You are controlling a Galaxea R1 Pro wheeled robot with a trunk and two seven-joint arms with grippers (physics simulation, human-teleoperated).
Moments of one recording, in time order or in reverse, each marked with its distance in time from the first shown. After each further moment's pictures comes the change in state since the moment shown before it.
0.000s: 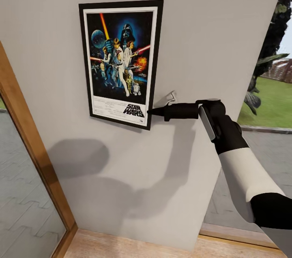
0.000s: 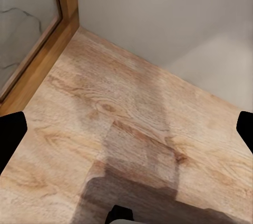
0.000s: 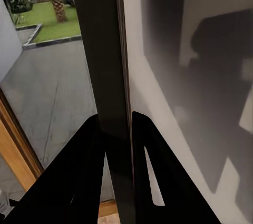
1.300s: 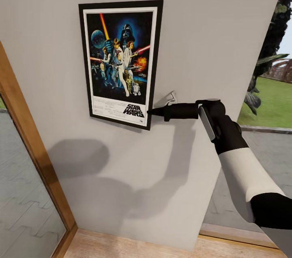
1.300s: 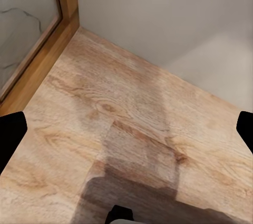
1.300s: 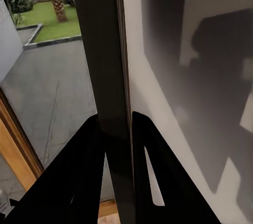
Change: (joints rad) left arm 0.000 0.000 0.000 0.000 0.000 0.000 0.000; right arm 0.000 0.001 0.001 0.001 -0.001 0.000 0.000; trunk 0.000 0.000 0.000
